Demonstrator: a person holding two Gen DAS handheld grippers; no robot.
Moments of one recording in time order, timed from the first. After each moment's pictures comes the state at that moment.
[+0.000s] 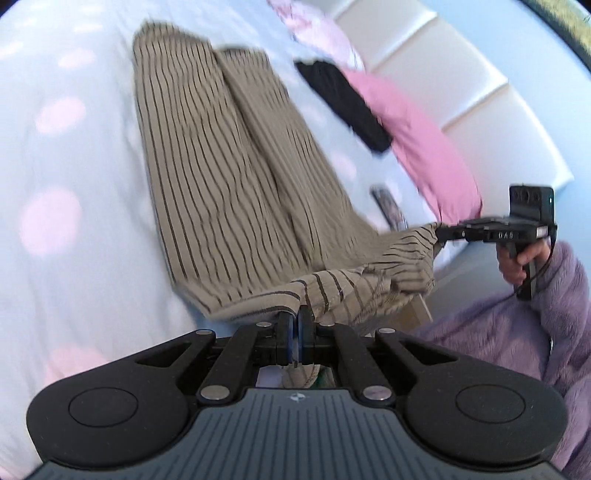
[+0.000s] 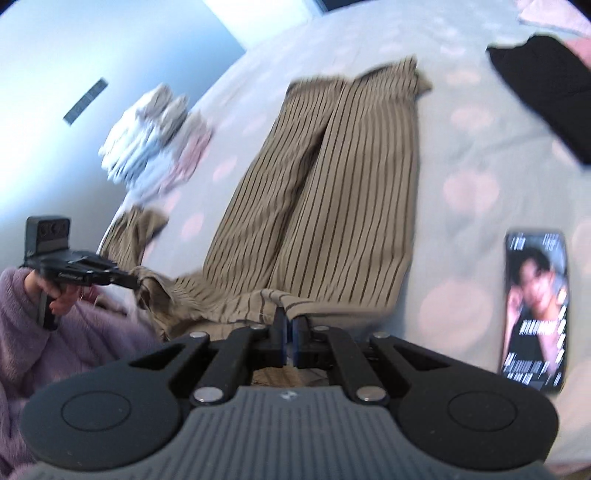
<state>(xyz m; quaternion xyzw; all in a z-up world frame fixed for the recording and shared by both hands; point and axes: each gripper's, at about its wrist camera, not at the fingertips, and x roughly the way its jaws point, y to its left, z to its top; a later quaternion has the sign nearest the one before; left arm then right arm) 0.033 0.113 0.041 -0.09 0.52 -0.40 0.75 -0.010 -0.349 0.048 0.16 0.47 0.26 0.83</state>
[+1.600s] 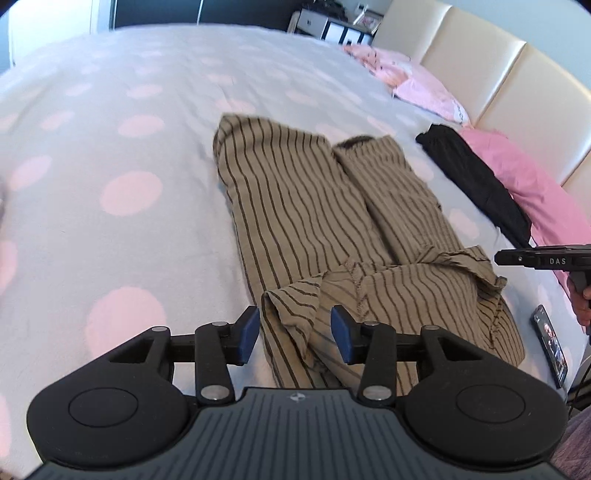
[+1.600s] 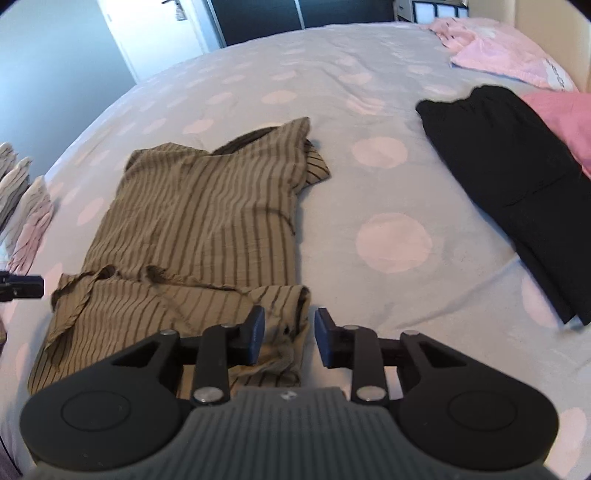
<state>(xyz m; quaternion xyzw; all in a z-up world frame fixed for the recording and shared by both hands) 0.216 0.066 0.005 -0.01 0.46 -0.26 0.85 0.193 -0.332 -0.002 0.08 0.44 0.08 0.89</state>
